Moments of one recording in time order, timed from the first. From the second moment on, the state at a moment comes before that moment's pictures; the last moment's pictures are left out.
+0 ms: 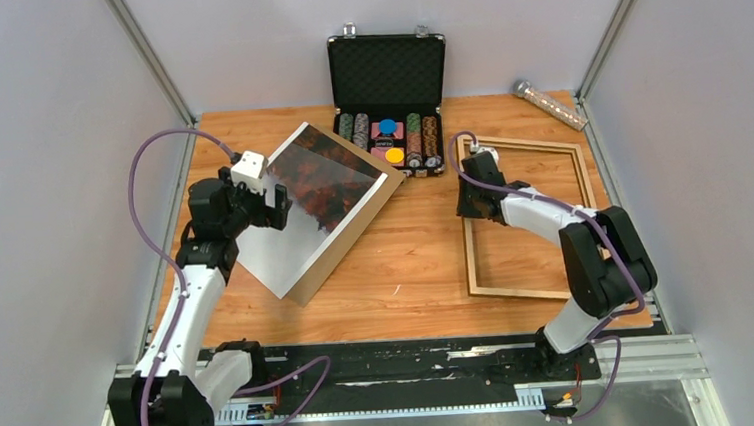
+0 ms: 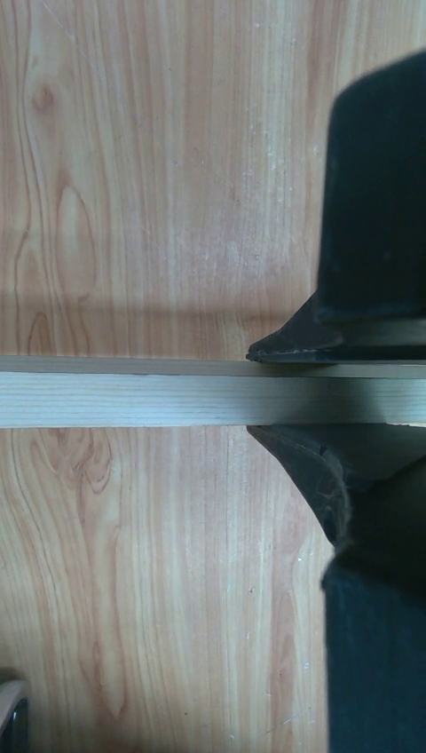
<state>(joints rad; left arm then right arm) -0.03 0.99 0.73 -0.12 0.32 0.20 0.36 1.61 0.93 -0.20 0.13 0.43</state>
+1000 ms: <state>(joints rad) -0.03 1.03 0.73 -0.11 0.32 0.20 0.35 1.86 1.13 -0.19 0.08 0.64</state>
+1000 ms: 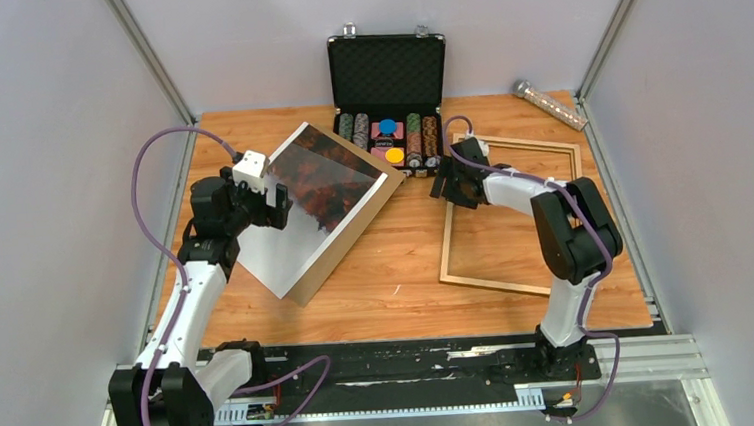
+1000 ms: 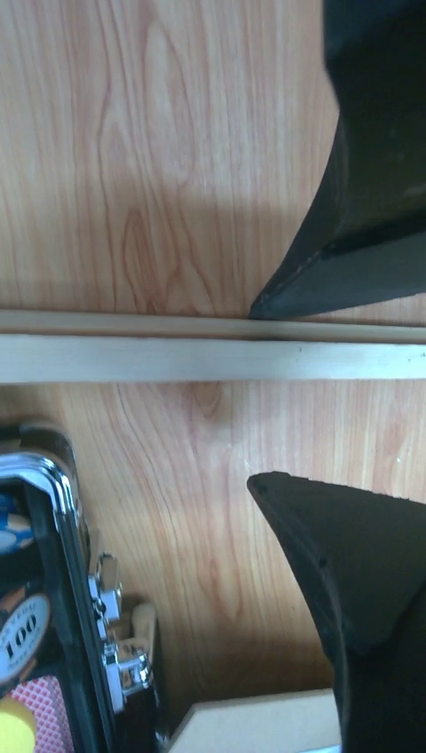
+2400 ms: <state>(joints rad) -0.03 1.20 0.87 -0.22 0.30 0.25 0.41 1.69 1.13 -0.04 -0.18 0.32</state>
